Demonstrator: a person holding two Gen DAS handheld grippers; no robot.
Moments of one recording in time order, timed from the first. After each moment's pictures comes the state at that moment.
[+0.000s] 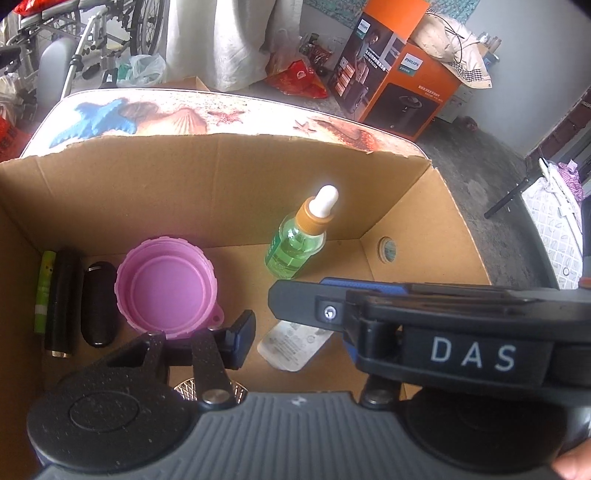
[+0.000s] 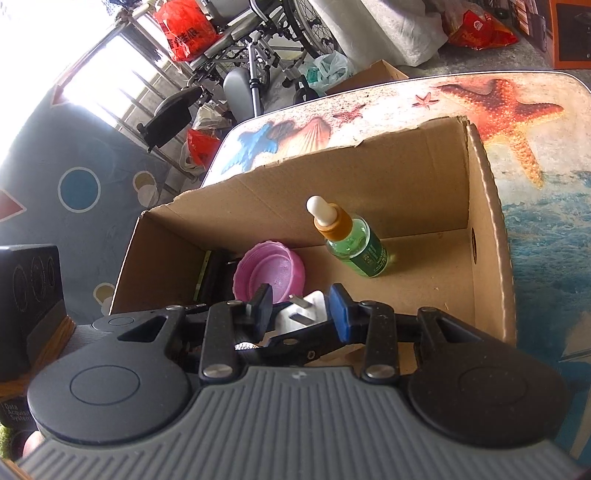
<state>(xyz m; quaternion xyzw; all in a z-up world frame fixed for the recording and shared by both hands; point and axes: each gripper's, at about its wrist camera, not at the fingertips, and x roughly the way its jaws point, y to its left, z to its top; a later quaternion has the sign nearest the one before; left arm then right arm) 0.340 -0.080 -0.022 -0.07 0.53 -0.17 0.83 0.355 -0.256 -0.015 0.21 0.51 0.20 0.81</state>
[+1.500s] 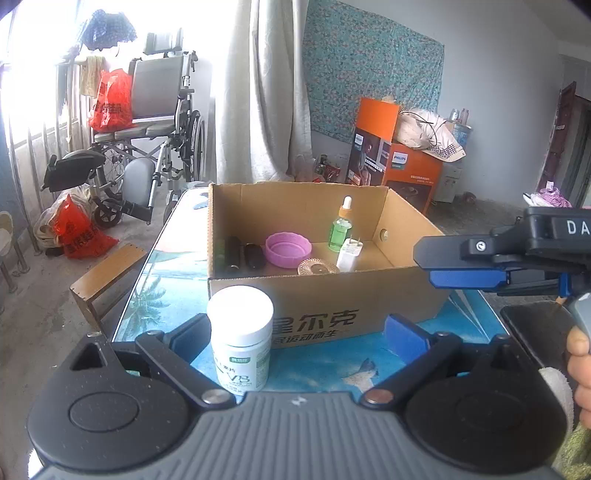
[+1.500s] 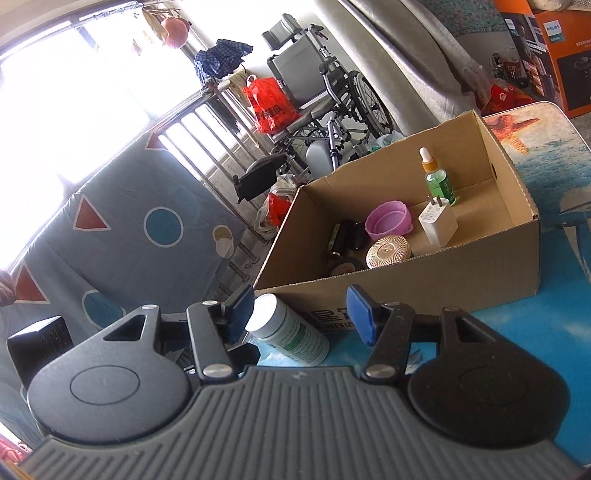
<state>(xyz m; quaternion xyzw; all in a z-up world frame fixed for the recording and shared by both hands) 0.064 0.031 0.046 -0.01 0.32 -0.13 0.94 0.080 -0.216 0.062 0.25 0.35 0.26 0.87</state>
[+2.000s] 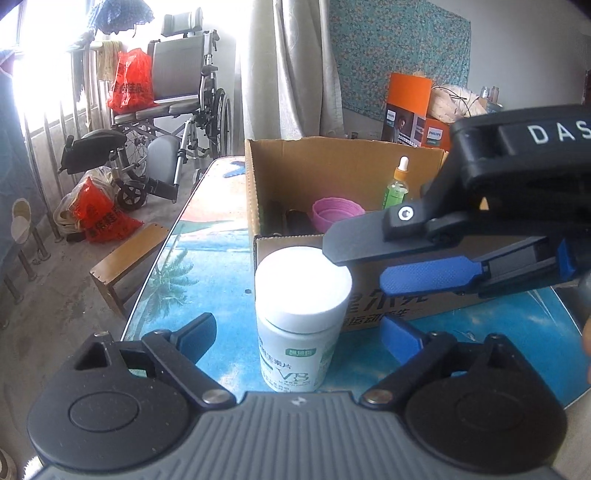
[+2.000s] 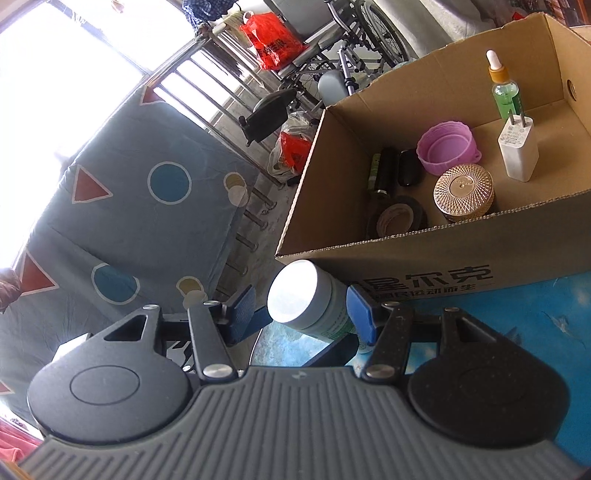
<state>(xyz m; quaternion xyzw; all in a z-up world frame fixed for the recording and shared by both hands) 0.106 0.045 -0.007 0.01 0.35 -0.09 0.93 0.156 -0.134 0.016 0.28 0.44 0.27 0.81</state>
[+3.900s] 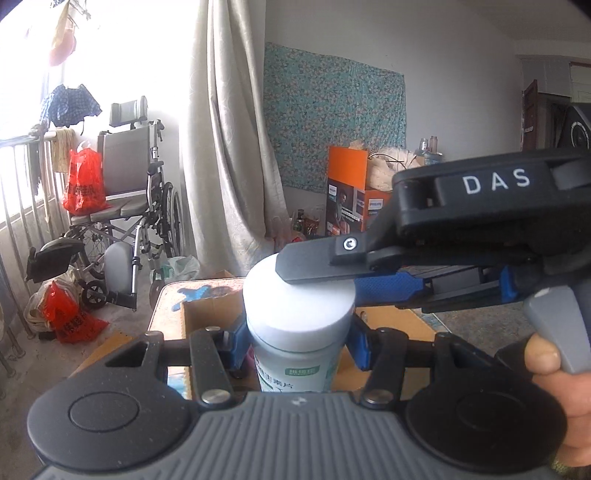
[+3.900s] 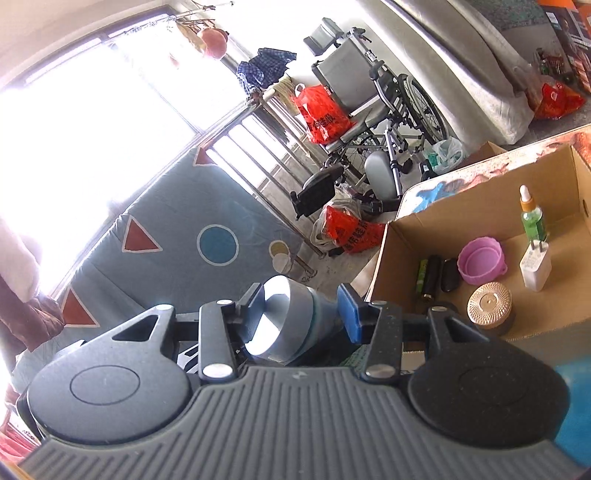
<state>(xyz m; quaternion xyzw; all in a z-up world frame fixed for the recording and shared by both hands) 0.111 -0.015 0.123 0.04 0.23 -0.18 0.96 0.150 -0.195 0.141 0.30 0.31 0.30 0.85</state>
